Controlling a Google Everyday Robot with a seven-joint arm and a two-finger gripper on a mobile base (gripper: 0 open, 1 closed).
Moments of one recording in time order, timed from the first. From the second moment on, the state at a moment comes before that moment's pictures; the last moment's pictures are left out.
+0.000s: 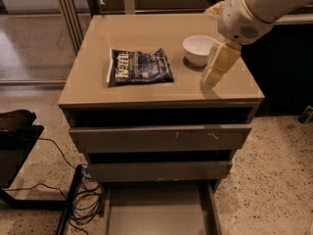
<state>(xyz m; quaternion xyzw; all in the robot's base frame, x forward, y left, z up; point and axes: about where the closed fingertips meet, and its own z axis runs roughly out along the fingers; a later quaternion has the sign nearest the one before) 0.563 -0.123 0.971 -0.65 0.69 0.00 0.31</state>
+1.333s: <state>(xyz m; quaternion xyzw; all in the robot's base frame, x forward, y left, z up) 0.673 -0.034 0.903 -0.72 0.63 0.07 0.30</state>
